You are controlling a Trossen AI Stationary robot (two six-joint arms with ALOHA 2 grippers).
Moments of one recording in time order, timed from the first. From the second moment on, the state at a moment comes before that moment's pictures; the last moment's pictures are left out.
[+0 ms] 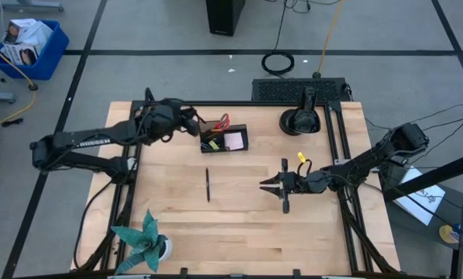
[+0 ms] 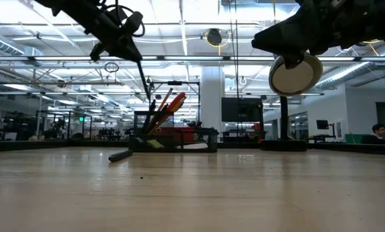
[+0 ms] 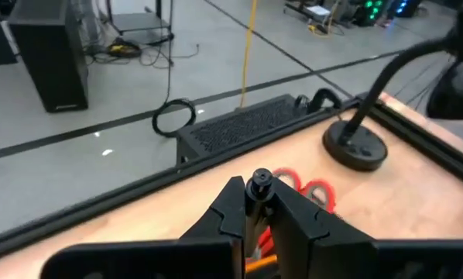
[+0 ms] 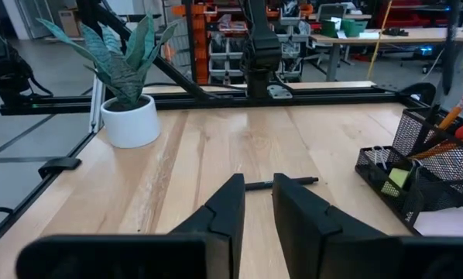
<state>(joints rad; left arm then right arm) 0.32 1.06 0.79 -0.16 -0.46 -0.42 0.38 1.28 0.37 0.75 0.39 0.11</state>
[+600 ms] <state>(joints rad) 0.45 1.31 0.88 -0.14 -0.30 -0.44 0.38 1.28 0.37 0.73 0.39 0.11</state>
